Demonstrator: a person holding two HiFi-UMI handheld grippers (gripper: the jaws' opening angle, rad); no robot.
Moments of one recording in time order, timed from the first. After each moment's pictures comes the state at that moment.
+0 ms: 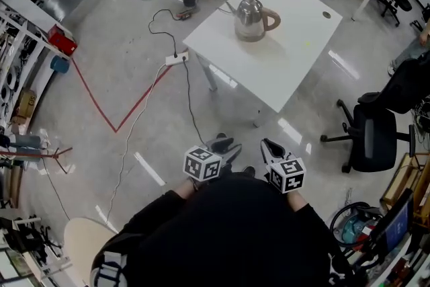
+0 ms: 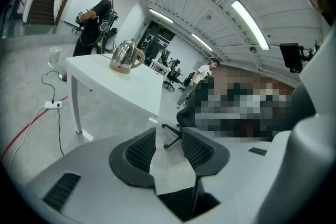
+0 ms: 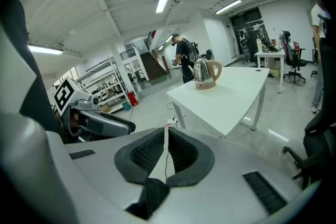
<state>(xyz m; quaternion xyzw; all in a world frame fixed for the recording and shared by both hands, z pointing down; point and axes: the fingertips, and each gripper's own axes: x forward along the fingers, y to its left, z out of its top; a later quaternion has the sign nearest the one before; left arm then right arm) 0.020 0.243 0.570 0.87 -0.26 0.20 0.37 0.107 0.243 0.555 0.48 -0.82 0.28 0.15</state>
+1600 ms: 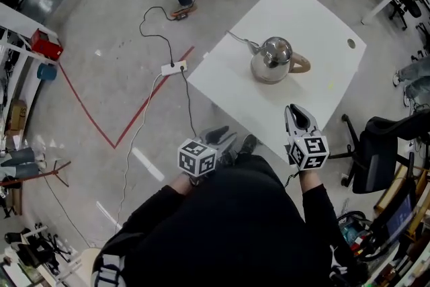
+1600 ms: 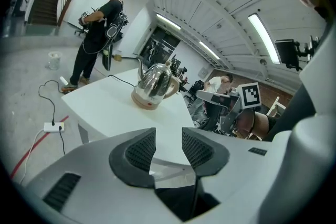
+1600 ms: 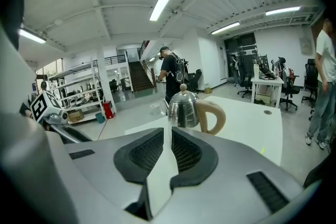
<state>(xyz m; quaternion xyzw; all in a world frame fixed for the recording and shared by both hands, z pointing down) -0.041 -0.093 0.576 0.87 -0.27 0.17 0.37 0.139 -0.150 0.524 0.57 -0.79 0.19 0.13</state>
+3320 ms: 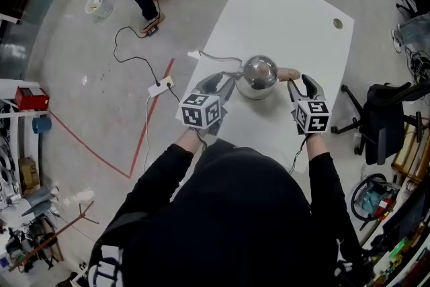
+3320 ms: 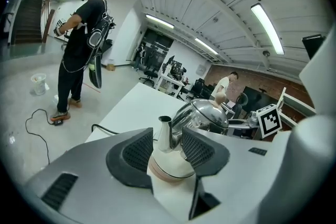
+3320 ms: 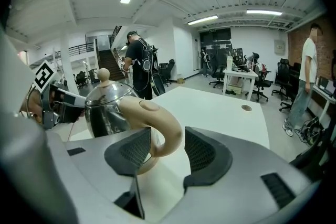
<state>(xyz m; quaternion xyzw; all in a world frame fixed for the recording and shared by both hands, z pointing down) 0.049 -0.377 0.583 0.90 -0.26 0.19 0.30 0.256 -0.299 0.595 0.67 -0.68 0.24 0.18</state>
